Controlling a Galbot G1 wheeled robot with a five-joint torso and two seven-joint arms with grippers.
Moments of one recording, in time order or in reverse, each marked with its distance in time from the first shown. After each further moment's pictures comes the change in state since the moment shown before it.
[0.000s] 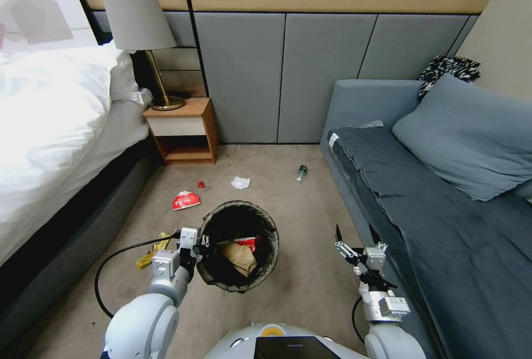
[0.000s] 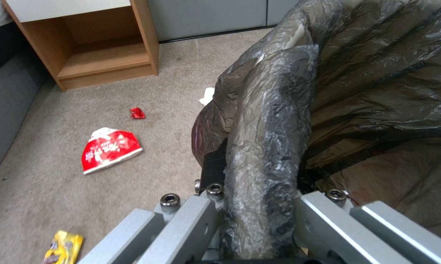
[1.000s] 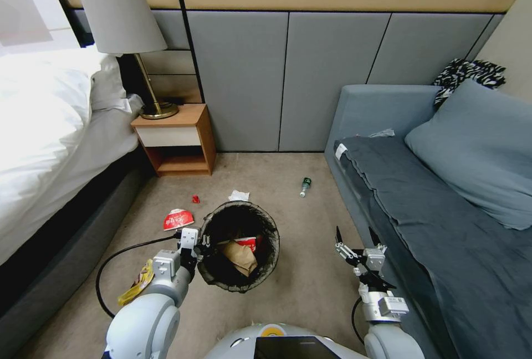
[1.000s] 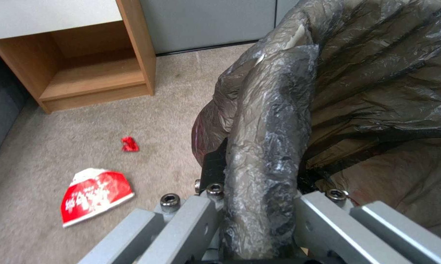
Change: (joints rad) left arm -0.006 -0.004 0.008 0.007 0.003 -0.002 0.000; right arm 0.009 -0.001 0.003 -0.021 0.013 -0.002 0.002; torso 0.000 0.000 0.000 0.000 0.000
